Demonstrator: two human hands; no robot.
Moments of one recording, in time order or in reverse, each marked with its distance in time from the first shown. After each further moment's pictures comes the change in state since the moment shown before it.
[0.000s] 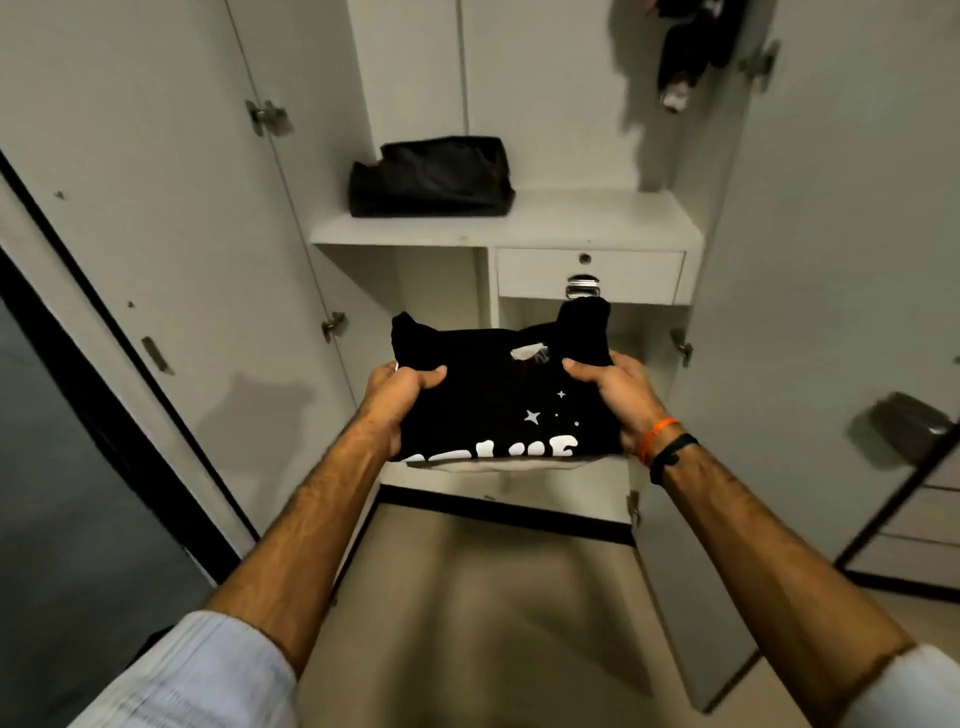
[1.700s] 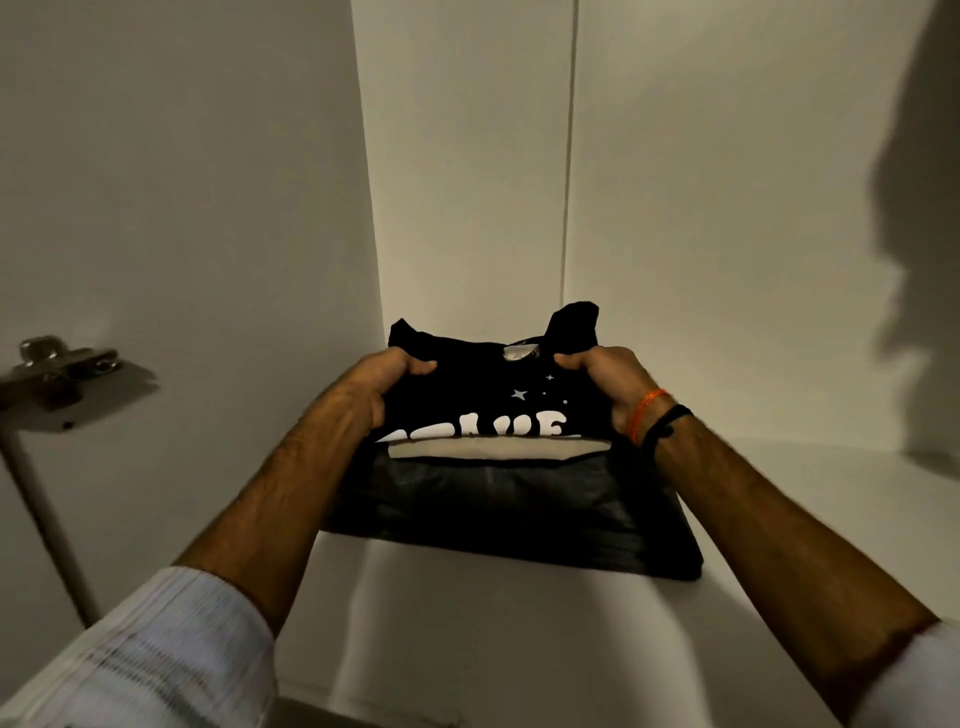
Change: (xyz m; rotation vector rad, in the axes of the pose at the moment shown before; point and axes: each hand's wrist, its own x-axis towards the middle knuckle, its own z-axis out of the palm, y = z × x) left_hand 0.811 0.374 0.002 0.087 -0.121 0.054; right_hand 0.842 -0.187 0.263 -0.079 0.064 -0.093
